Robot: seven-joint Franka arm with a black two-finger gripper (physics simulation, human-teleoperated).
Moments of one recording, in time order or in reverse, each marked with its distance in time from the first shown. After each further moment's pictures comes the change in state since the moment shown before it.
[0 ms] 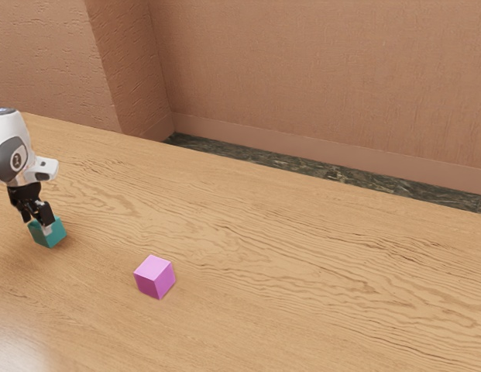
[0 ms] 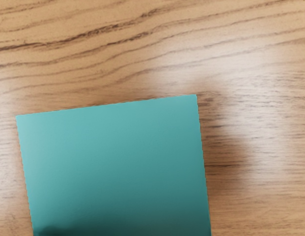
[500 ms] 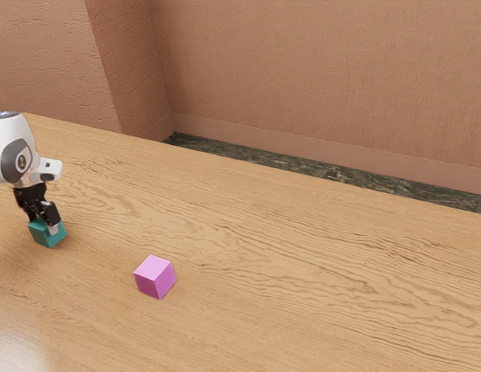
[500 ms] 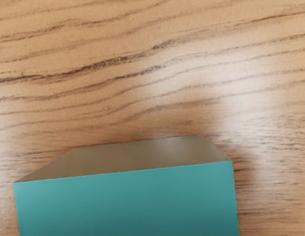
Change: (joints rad) arm 0.016 0.075 -0.025 0.069 -0.013 0.004 0.000
